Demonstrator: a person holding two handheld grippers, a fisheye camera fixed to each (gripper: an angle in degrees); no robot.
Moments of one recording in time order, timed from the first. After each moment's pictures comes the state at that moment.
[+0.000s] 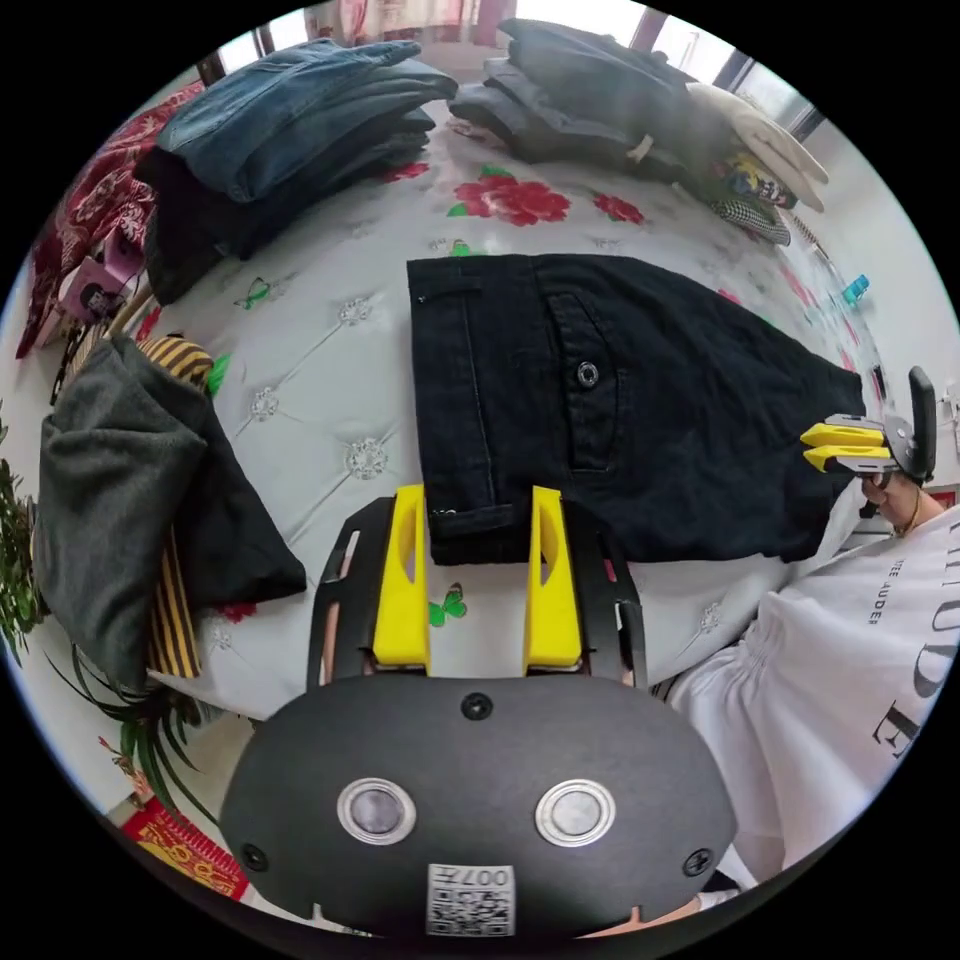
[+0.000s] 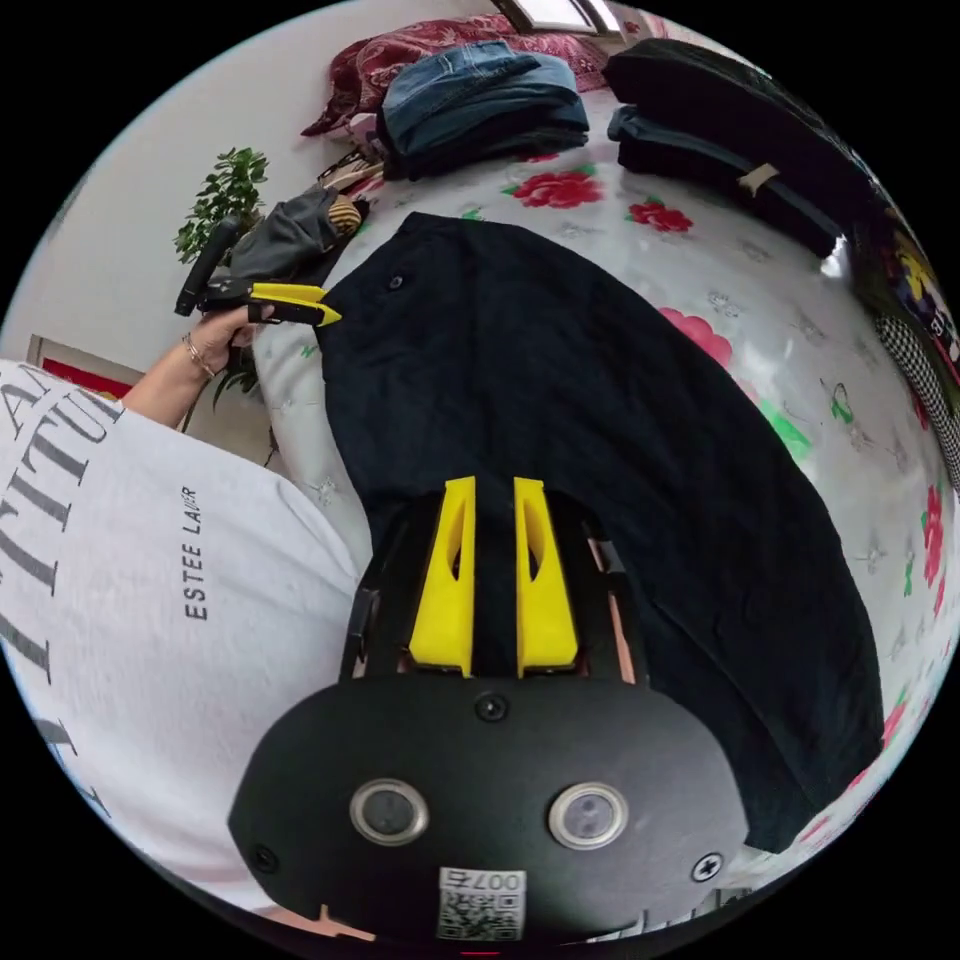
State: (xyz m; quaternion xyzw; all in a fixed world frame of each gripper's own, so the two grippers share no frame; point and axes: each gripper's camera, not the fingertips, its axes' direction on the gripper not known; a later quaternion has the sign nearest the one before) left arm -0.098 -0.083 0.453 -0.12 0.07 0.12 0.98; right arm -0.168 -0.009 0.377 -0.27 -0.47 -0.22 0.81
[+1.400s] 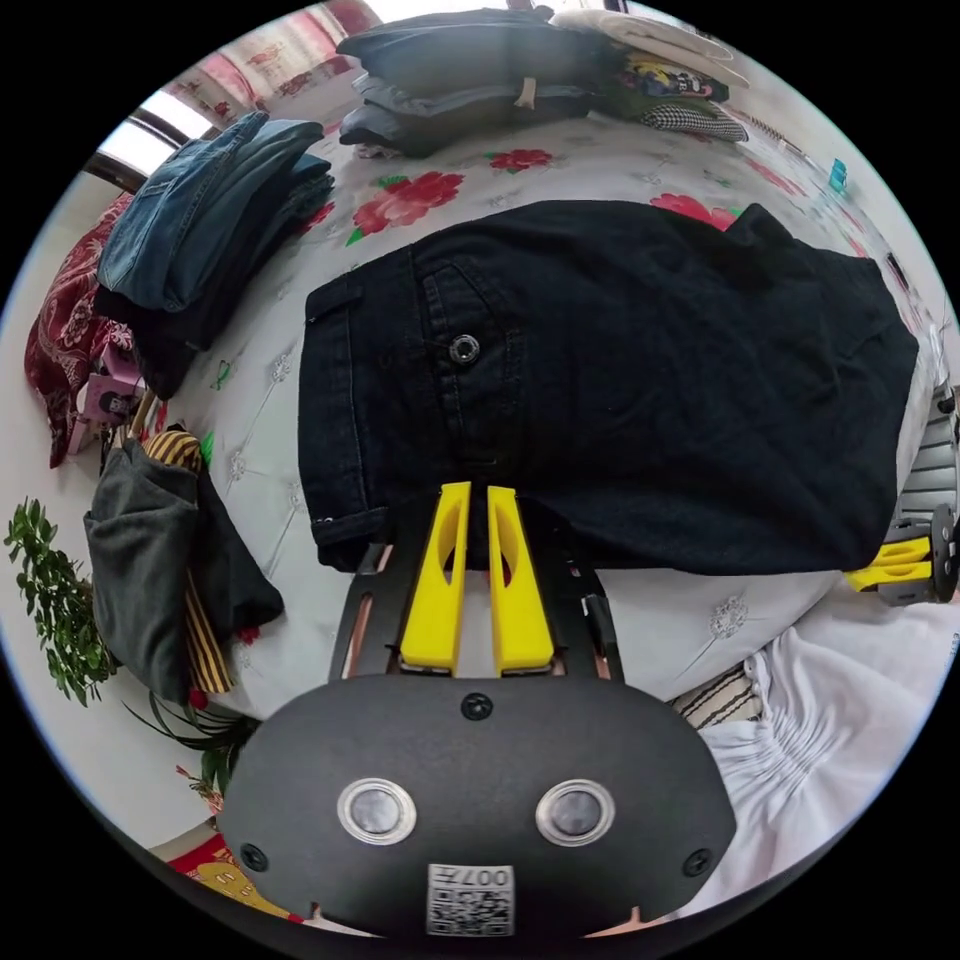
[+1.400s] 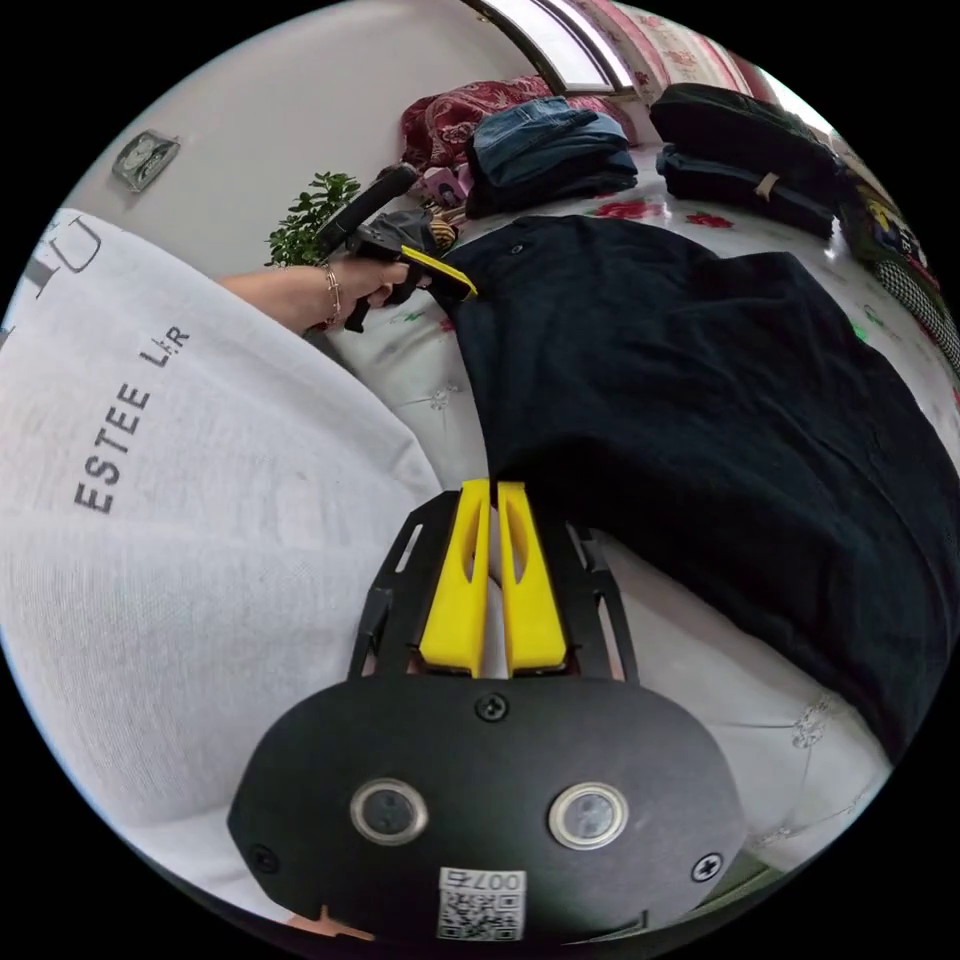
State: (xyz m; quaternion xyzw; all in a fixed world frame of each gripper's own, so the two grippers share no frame) left arm 0.074 -0.036 0.442 -0.12 -0.04 0.26 0.96; right arm 0.020 0.171 0.261 -0.20 -0.54 -0.18 0.80
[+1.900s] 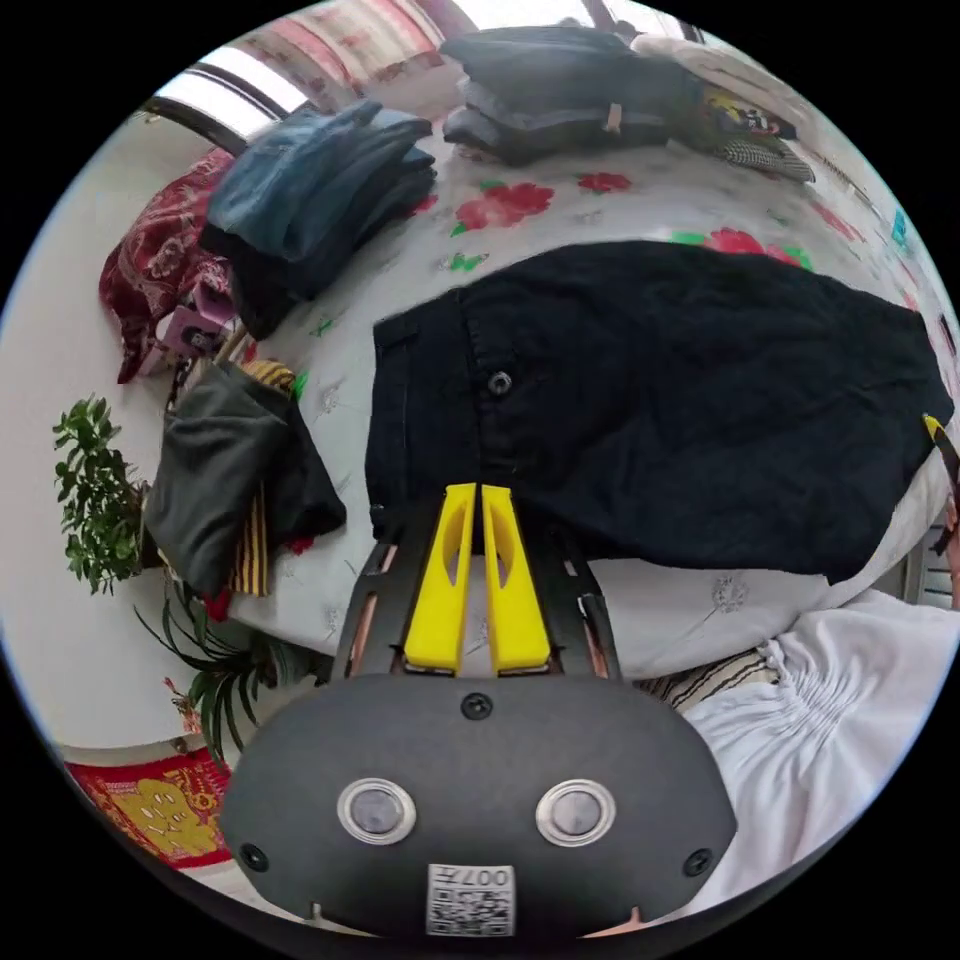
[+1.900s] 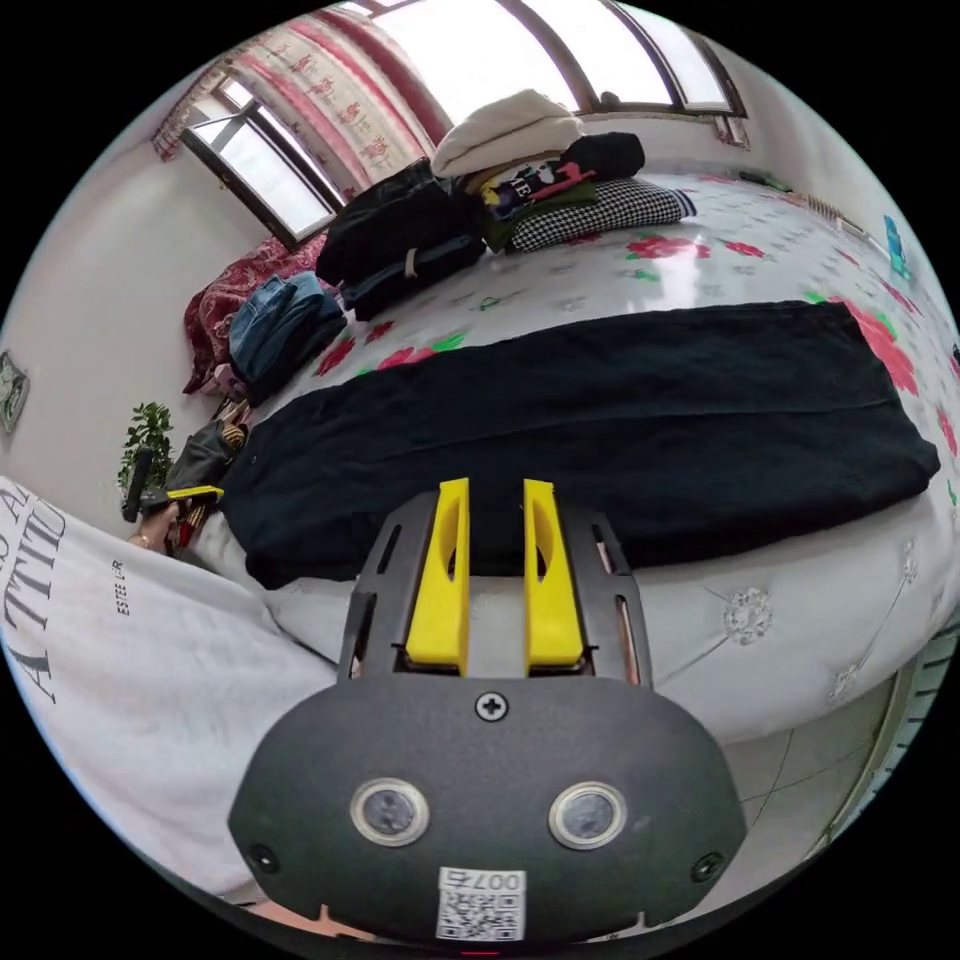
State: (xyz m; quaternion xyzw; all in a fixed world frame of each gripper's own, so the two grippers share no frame) left arm 0.054 -0.023 0.359 -0.04 -0.11 0.18 0.98; right arm 0.287 0.160 0.318 -0.16 -0.35 0.12 0.92
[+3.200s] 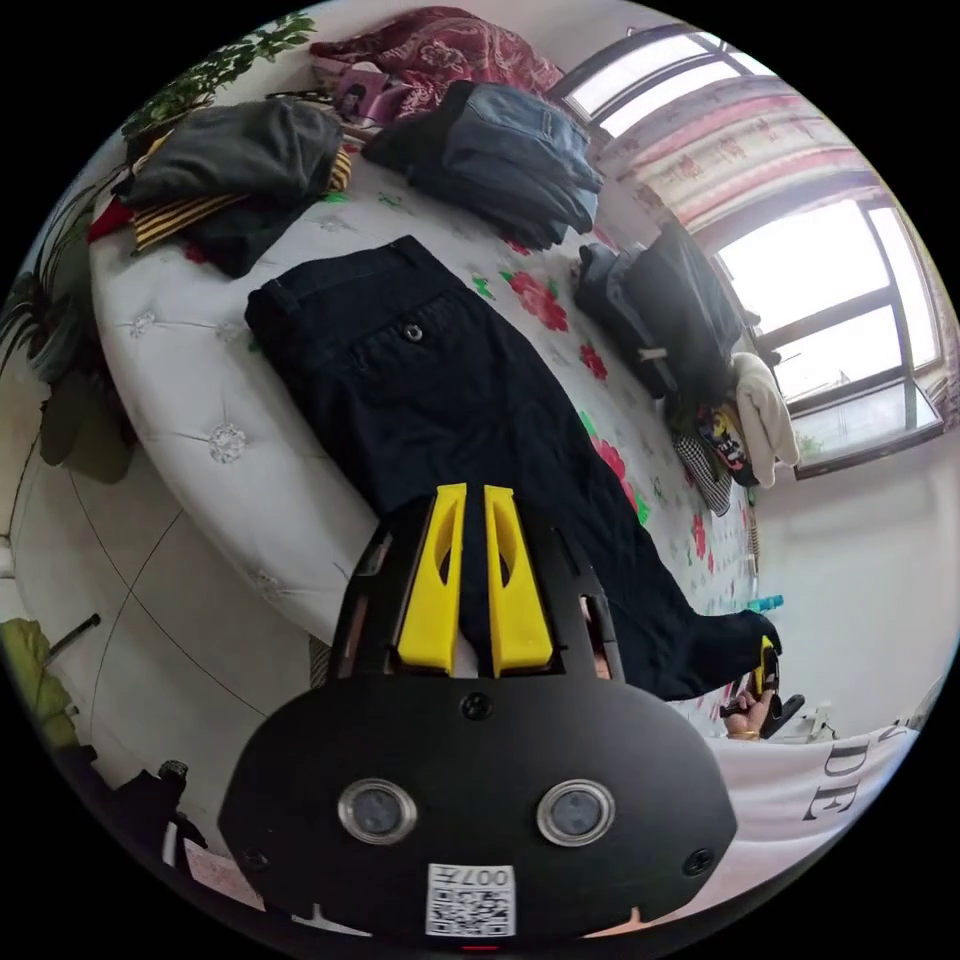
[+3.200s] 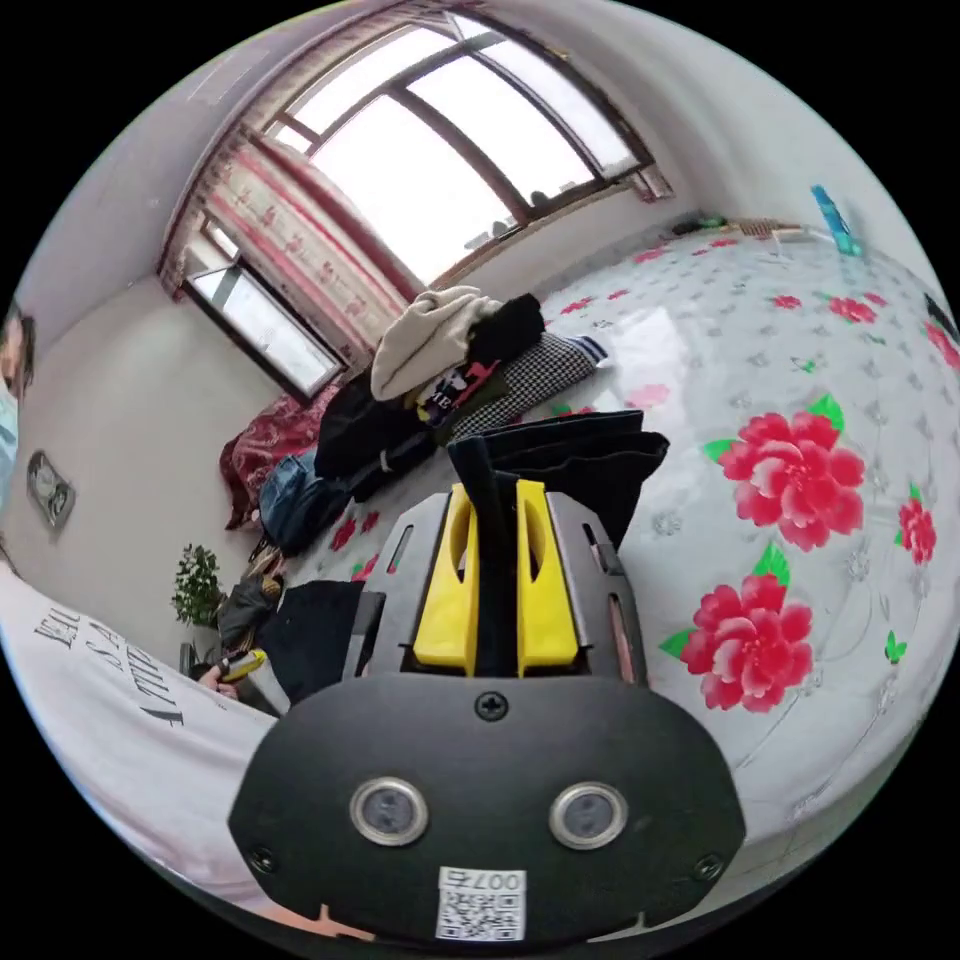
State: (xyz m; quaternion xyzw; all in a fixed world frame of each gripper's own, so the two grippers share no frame) left arm -0.034 0.047 0.405 0.02 0.19 -0.30 0.94; right arm 0.494 0.033 0.267 -0.01 -0.40 0.17 0.90
